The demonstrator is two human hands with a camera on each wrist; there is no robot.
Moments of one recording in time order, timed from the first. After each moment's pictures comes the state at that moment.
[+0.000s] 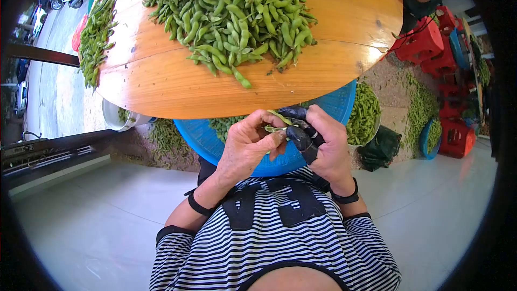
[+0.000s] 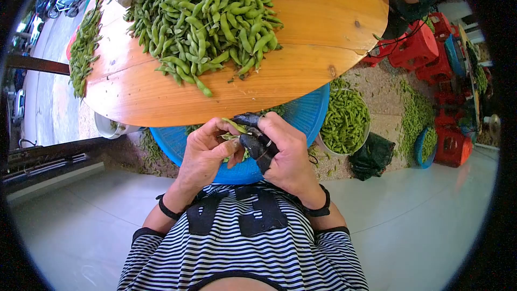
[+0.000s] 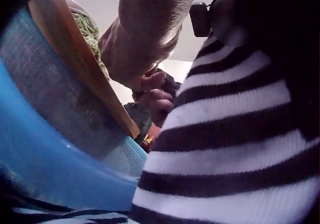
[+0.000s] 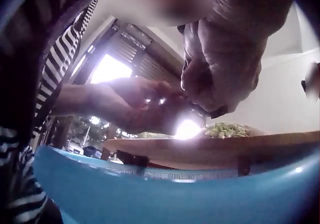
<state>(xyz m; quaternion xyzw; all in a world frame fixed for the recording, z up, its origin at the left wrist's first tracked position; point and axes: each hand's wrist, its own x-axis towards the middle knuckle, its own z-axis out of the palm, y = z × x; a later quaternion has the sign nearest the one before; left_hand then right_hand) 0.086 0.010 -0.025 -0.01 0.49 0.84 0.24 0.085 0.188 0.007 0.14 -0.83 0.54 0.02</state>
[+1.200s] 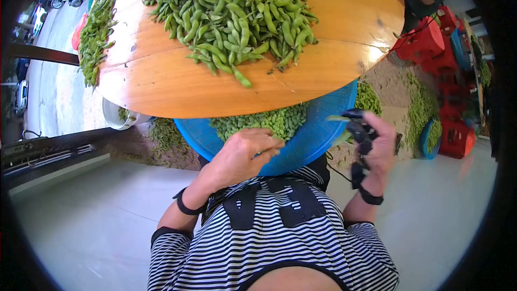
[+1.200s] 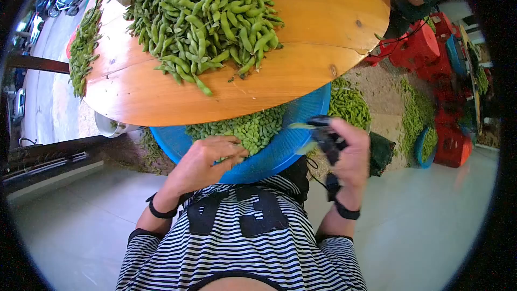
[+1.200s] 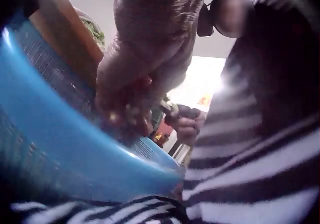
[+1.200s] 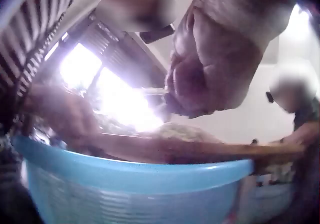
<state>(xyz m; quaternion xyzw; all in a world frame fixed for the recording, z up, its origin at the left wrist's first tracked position) 0.083 -0.011 -0.022 0.25 0.81 0.51 0.16 0.102 0.275 0.011 -0.06 -0.85 0.52 -0.05</state>
